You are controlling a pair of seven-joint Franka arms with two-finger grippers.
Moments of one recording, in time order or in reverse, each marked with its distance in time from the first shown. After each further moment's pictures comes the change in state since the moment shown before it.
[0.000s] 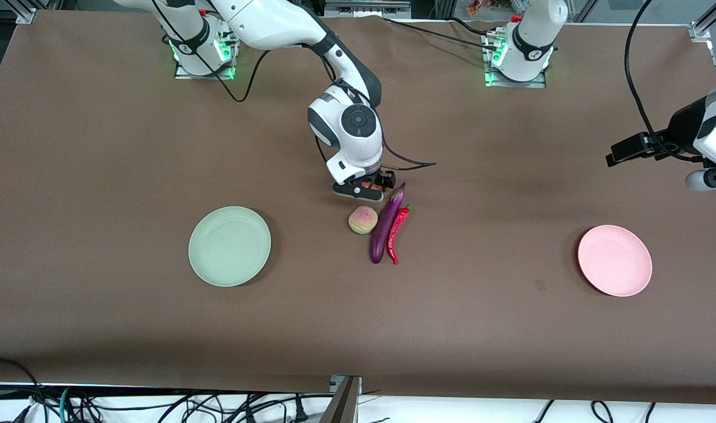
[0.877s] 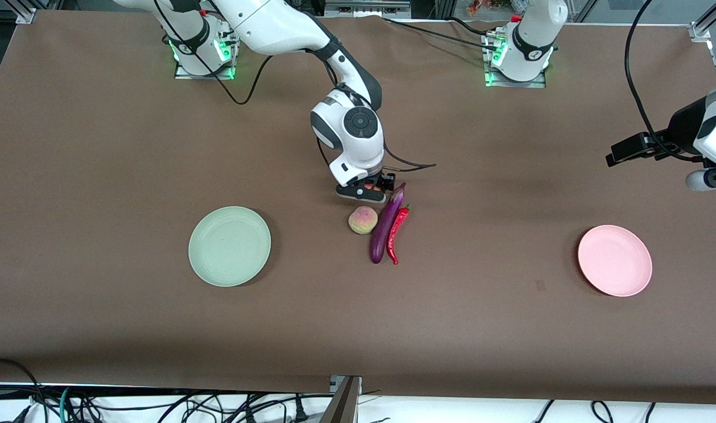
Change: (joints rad) left arm 0.000 0.000 0.000 0.000 0.000 0.000 0.000; right arm 0.013 0.035 -0.005 0.003 -0.015 0.058 0.000
